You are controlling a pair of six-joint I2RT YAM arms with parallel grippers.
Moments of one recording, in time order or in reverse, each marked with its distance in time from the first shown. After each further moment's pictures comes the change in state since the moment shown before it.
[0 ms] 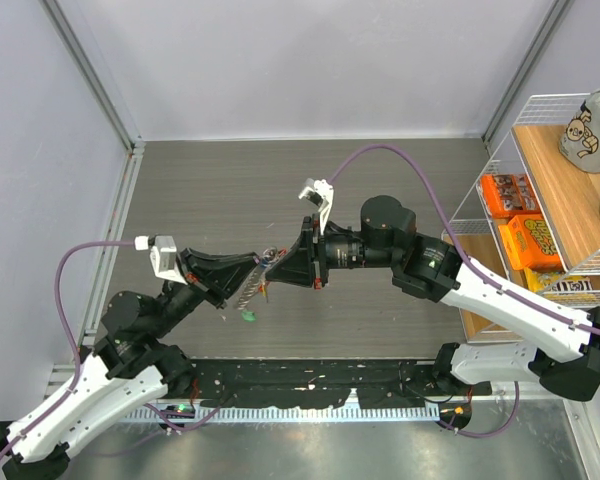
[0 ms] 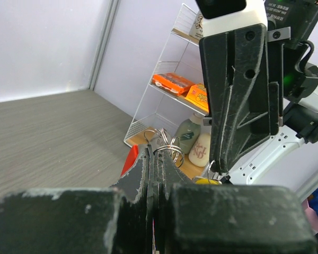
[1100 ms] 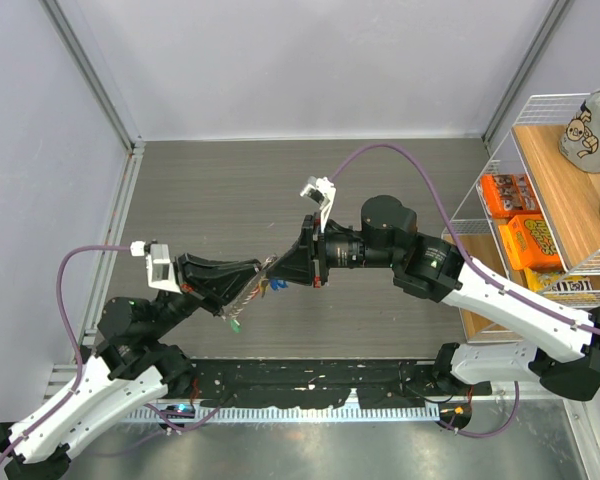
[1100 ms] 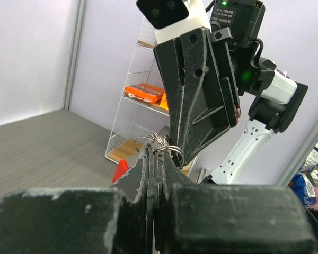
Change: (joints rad) left arm 0.000 -0.022 -0.032 0.119 0.127 0.008; right arm 0.000 0.000 0.014 -0.024 0.048 0.019
